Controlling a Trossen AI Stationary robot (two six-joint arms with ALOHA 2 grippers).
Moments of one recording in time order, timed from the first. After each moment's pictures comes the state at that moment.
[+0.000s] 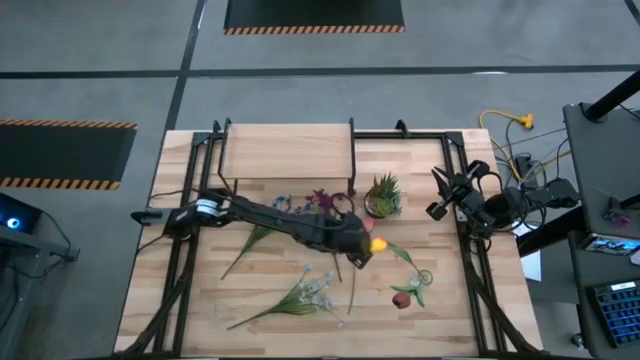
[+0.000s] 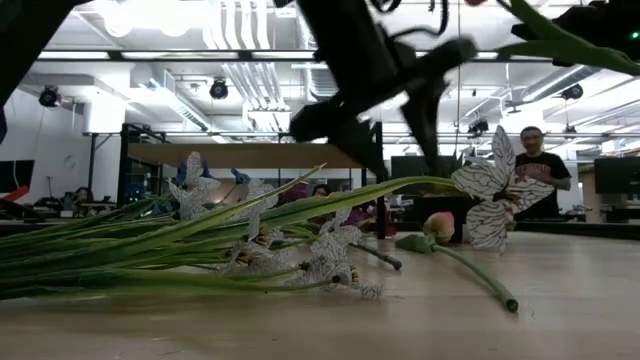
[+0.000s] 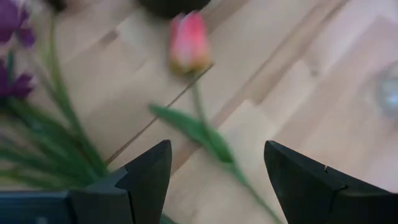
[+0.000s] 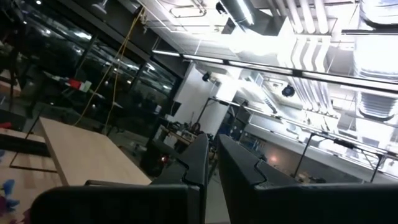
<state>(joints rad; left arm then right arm) -0.18 2.17 1.84 -0.72 -0.32 -0.95 0.32 0.13 0.03 0.72 0.84 -0.95</state>
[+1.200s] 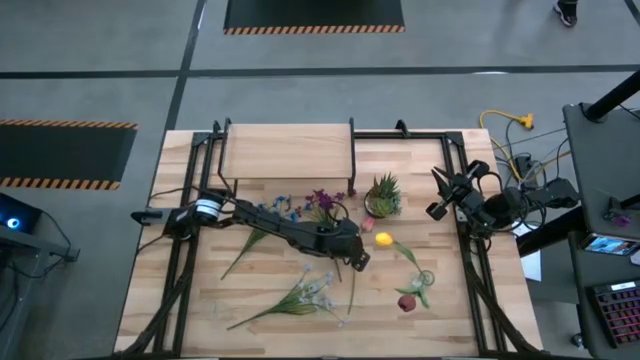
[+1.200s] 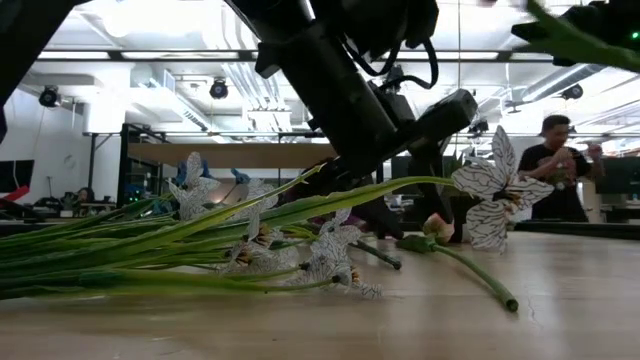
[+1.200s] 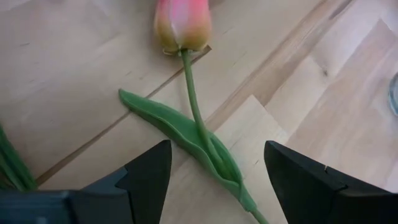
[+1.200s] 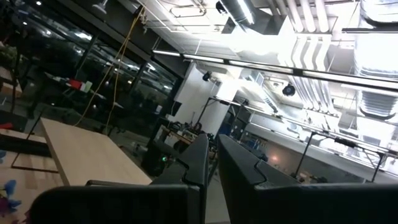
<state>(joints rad) -0.18 2.17 1.58 -0.30 -0.31 -0.98 0.32 0.13 0.03 0.72 0.84 -0.94</state>
